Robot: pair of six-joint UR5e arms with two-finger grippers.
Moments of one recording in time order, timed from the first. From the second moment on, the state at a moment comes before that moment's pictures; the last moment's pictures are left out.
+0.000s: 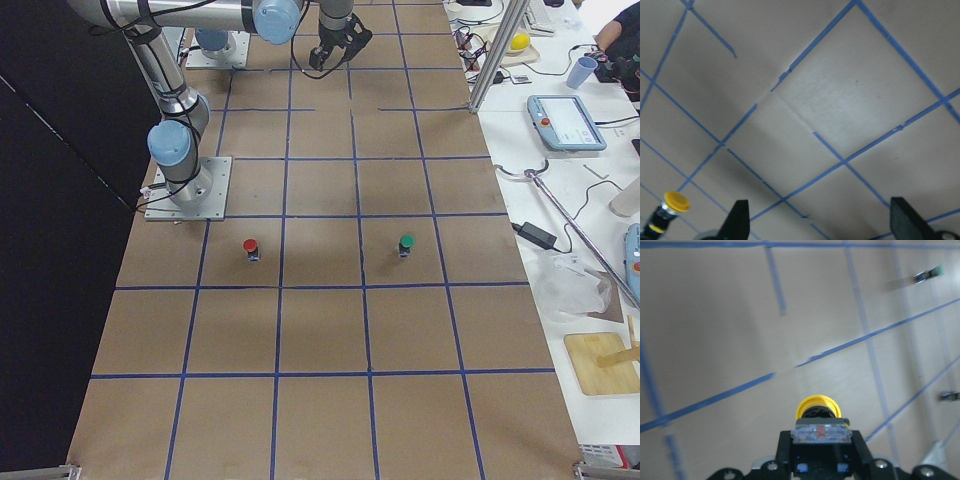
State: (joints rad) left arm -1.42 -1.61 -1.80 -1.43 0.63 0.36; right arm 1.42 -1.67 1.64 -1.46 -1.05 0.65
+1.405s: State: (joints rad) left arm -1.51 -1.52 -1.86 -1.42 0.06 0.04; right arm 1.43 -1.70 1.65 -1.45 -0.49 0.91
